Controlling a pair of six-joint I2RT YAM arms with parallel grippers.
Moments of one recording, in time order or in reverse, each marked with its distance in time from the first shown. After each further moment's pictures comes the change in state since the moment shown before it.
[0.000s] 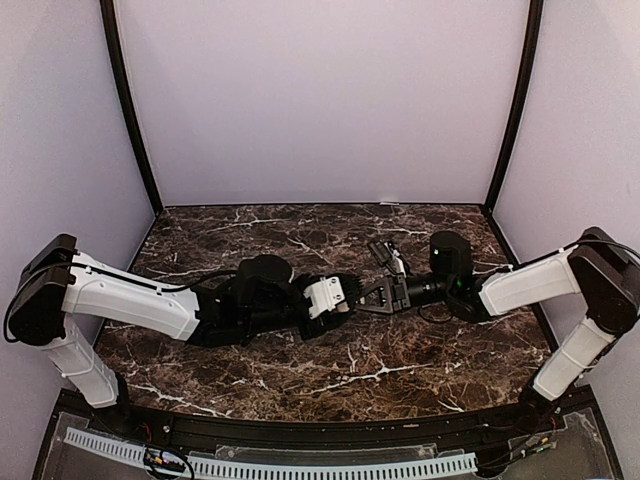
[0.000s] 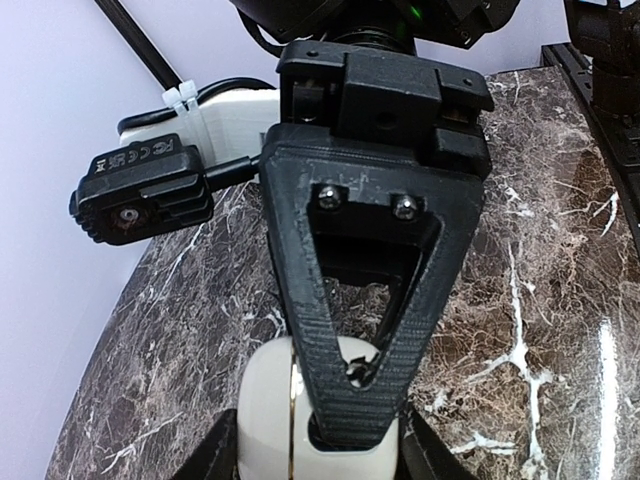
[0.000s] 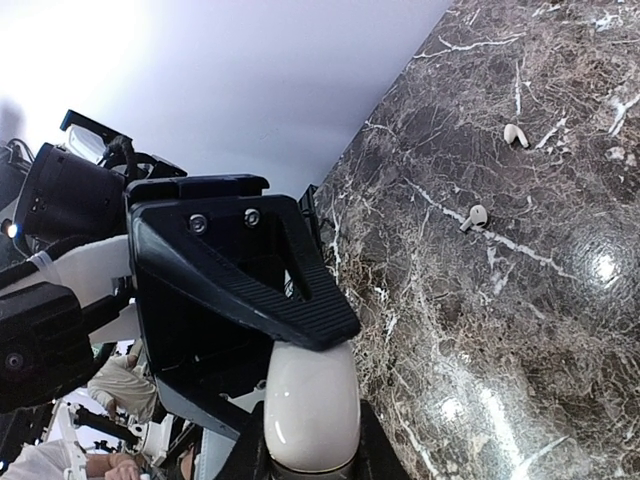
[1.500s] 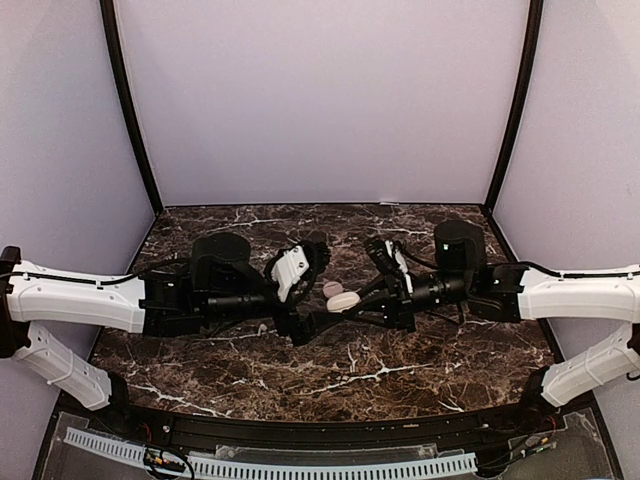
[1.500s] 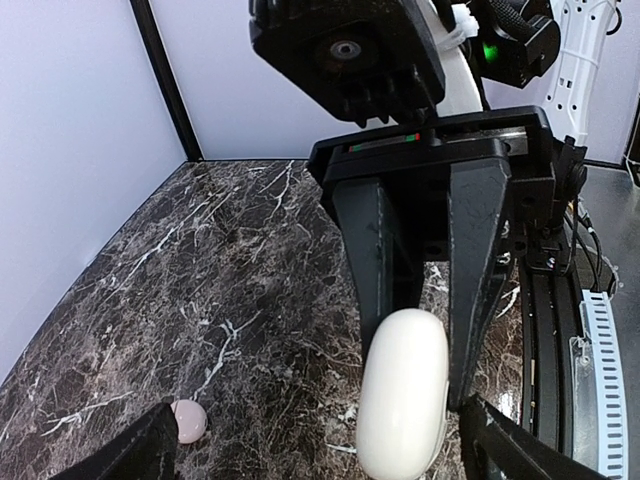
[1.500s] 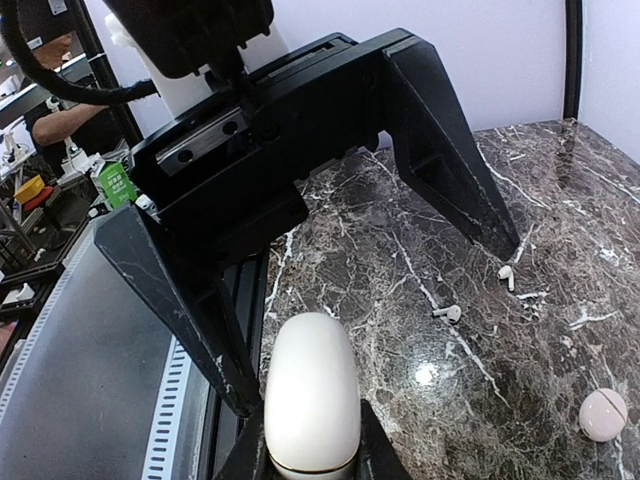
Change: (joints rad) left arm -0.002 -0.269 -0.014 -0.204 0.092 -0.296; right arm 0.205 -0.325 0.091 -0.494 0.264 -0.767
